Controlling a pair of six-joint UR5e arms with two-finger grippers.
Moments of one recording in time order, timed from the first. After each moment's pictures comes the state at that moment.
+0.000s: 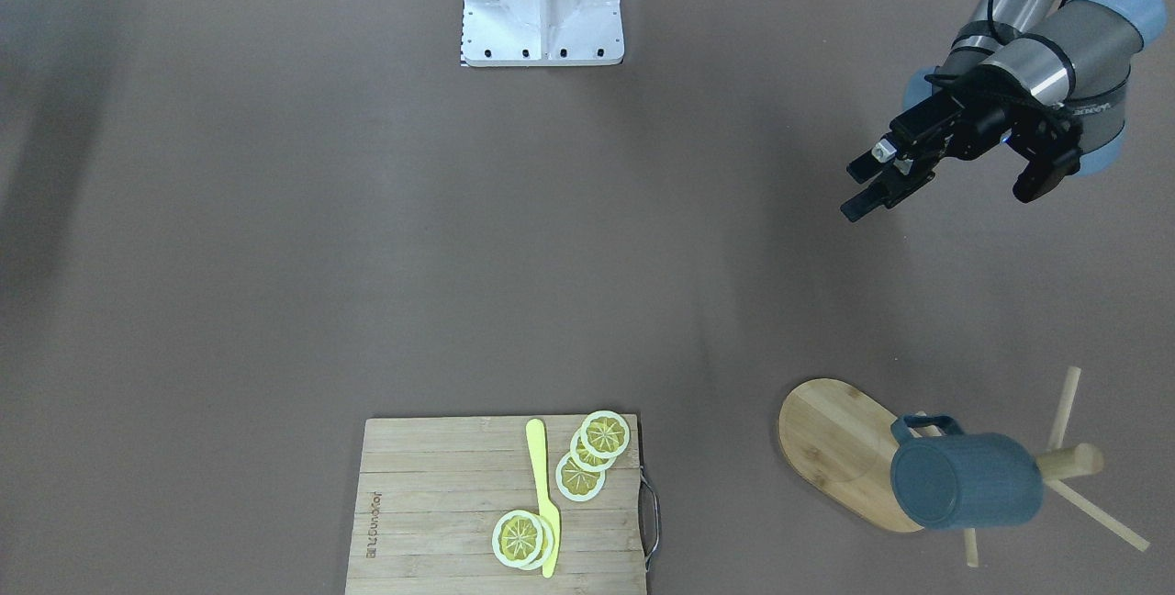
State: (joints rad) left arm -0.91 -1.75 -1.50 -3.40 -1.98 -1.74; right arm 1.63 -1.80 1.87 -1.66 2.27 -0.10
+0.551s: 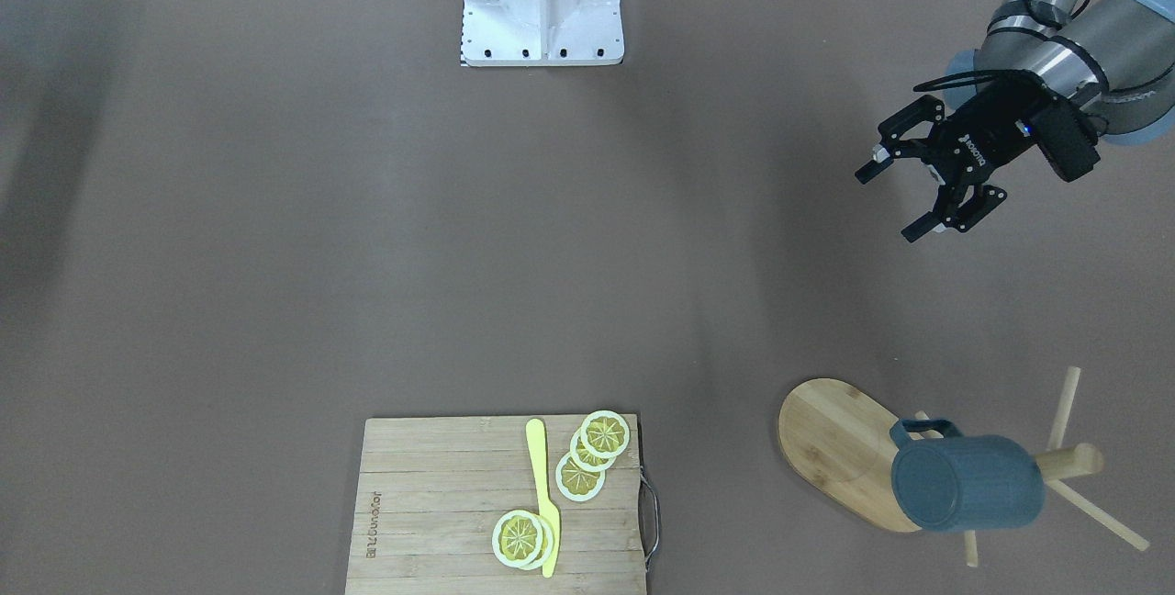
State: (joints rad) left arm -0.99 -1.69 -1.55 -3.10 -2.14 -0.91; right arm 1.63 -1.80 1.87 -1.66 2.27 -0.10
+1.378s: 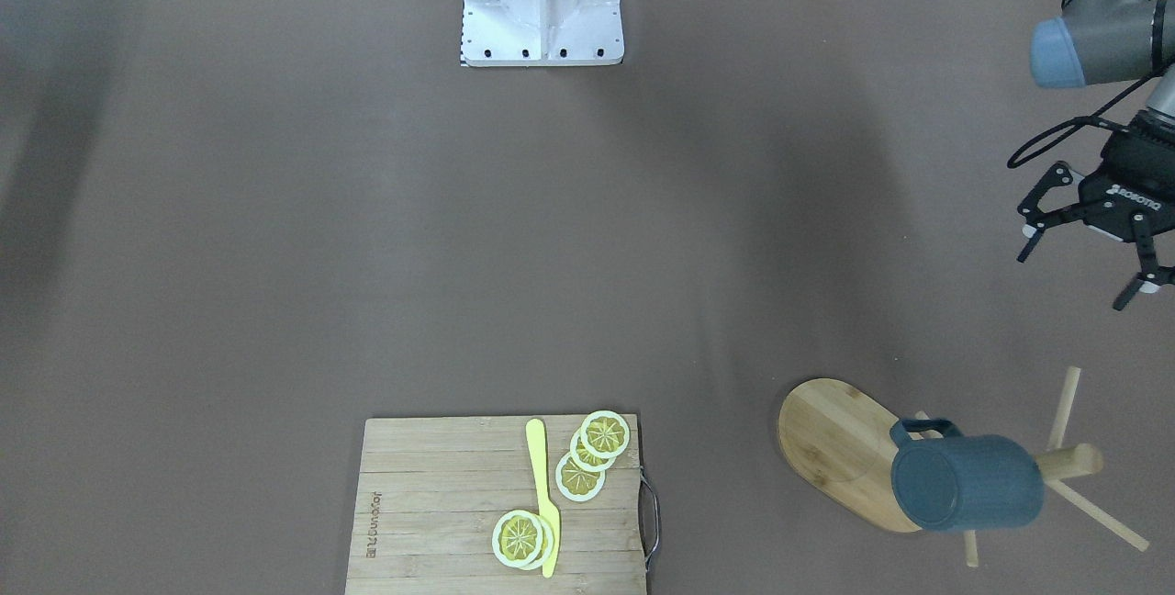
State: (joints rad) left arm -1.21 -1.67 -1.69 -2.36 -2.03 0.02; right arm 1.63 -1.80 1.86 -1.66 2.27 -0.09
